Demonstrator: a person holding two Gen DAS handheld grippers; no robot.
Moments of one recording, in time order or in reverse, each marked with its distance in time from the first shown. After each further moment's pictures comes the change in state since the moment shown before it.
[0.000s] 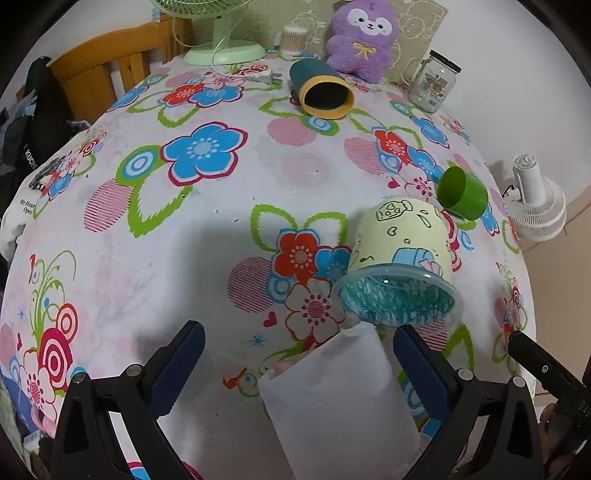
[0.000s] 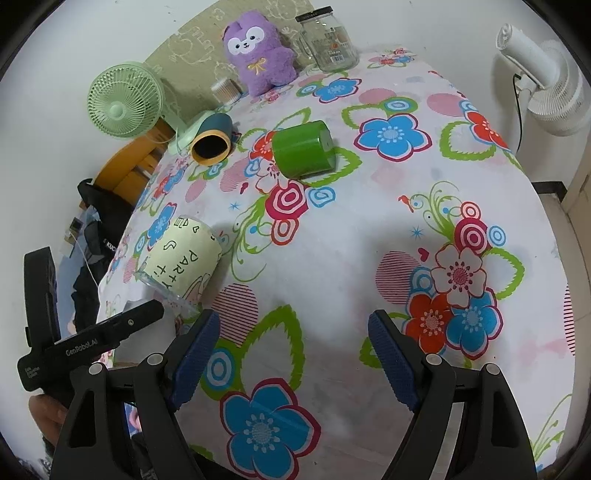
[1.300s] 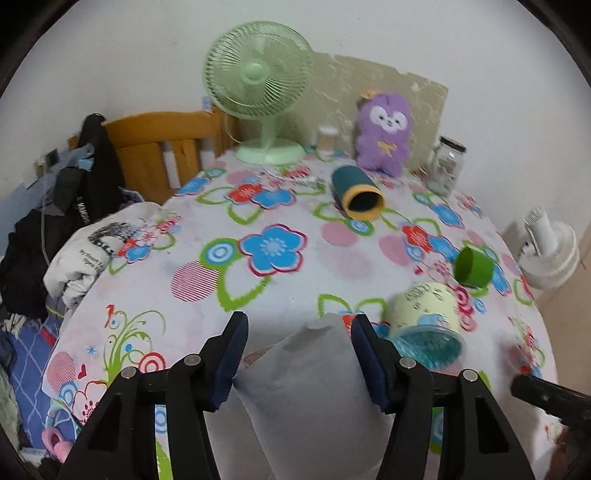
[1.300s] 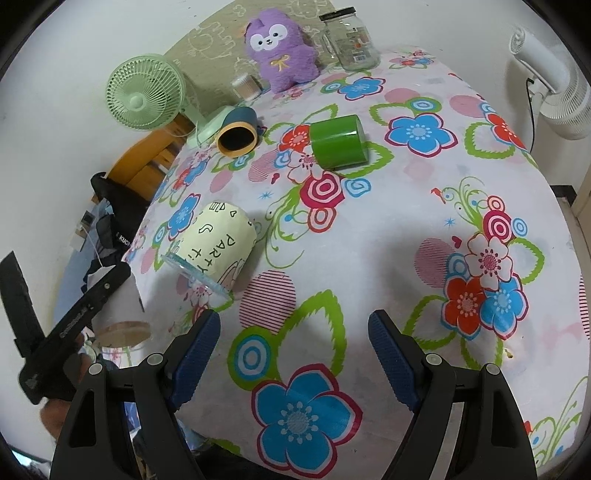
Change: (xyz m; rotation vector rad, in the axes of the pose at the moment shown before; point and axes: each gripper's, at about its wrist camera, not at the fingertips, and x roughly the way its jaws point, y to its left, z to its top) left arm -0.061 0.027 -0.015 -0.009 -0.410 0.148; right arm -0.004 0.026 -0.013 -0.030 0.000 0.042
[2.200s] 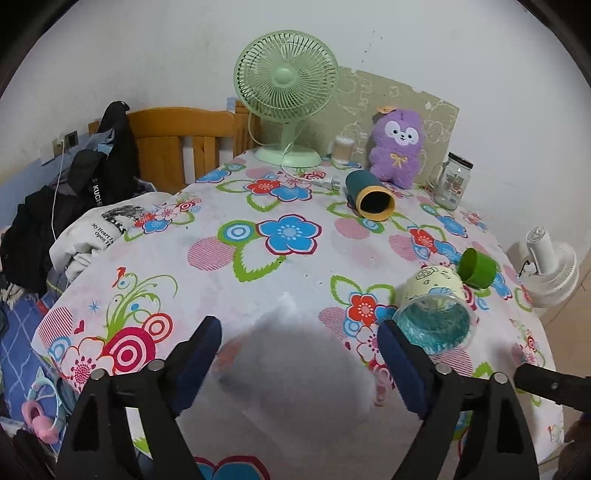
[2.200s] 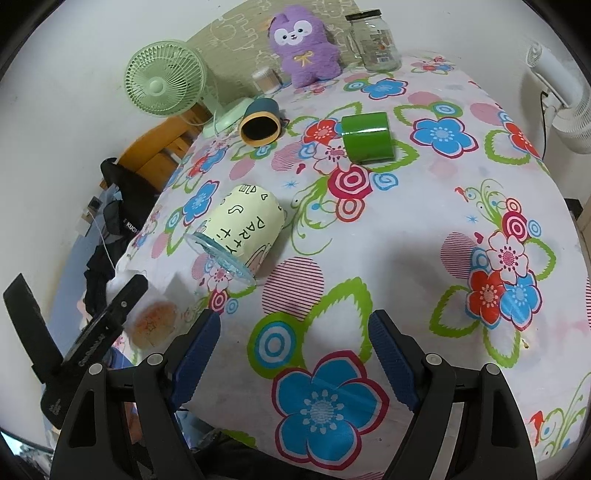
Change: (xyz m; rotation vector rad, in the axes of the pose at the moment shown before) left arm -0.015 0.012 -0.038 -0.071 -0.055 -0.011; right arm 0.001 0.020 -0.009 -0.059 0.008 0.015
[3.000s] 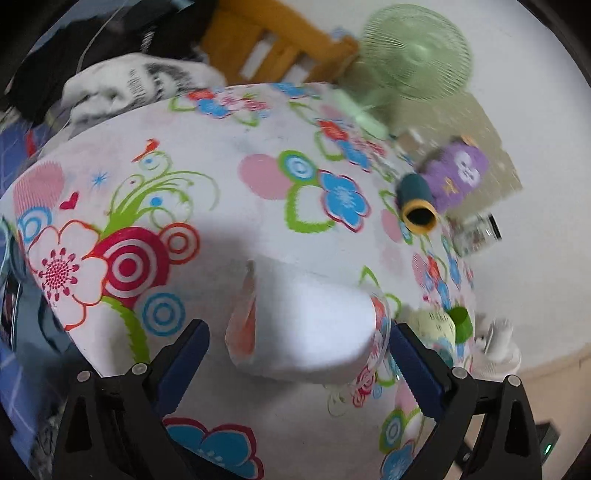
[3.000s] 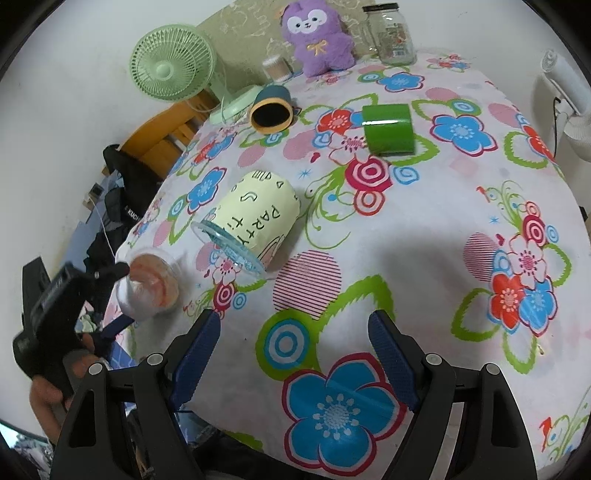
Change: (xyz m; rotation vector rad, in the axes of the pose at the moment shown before) left arm 0.025 0.083 0.007 -0.565 0.294 -0.137; right arm 0.016 0.012 0.000 -0.037 0.042 0.004
